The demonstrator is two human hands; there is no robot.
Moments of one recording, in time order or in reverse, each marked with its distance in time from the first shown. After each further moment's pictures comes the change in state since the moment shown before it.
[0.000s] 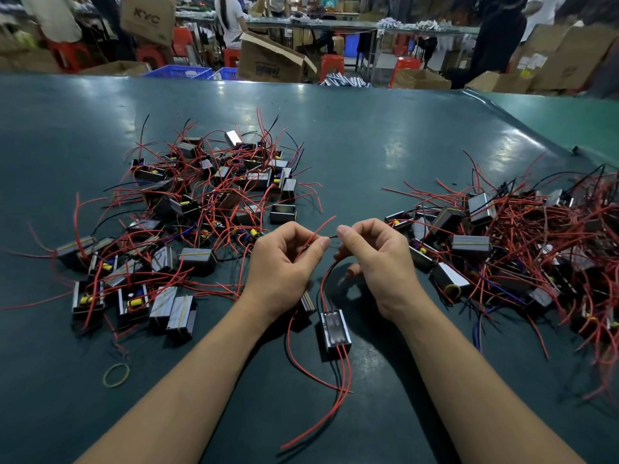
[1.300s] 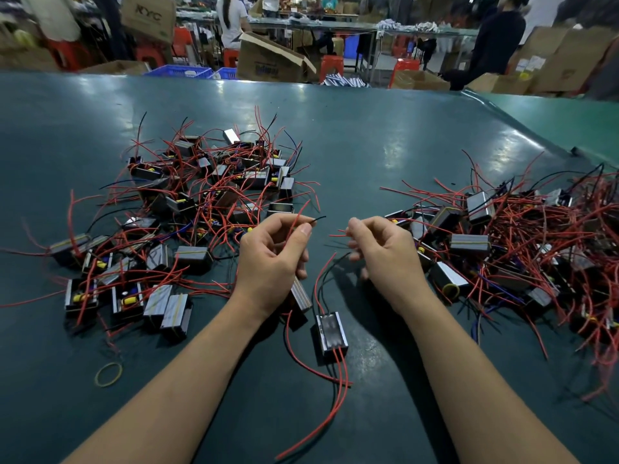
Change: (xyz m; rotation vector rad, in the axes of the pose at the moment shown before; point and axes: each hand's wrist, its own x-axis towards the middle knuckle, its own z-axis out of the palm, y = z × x) left_hand 0.003 0.004 -0.002 -0.252 0.045 -0.052; right_hand 0.012 0.004 -0.014 -0.336 0.044 -0.024
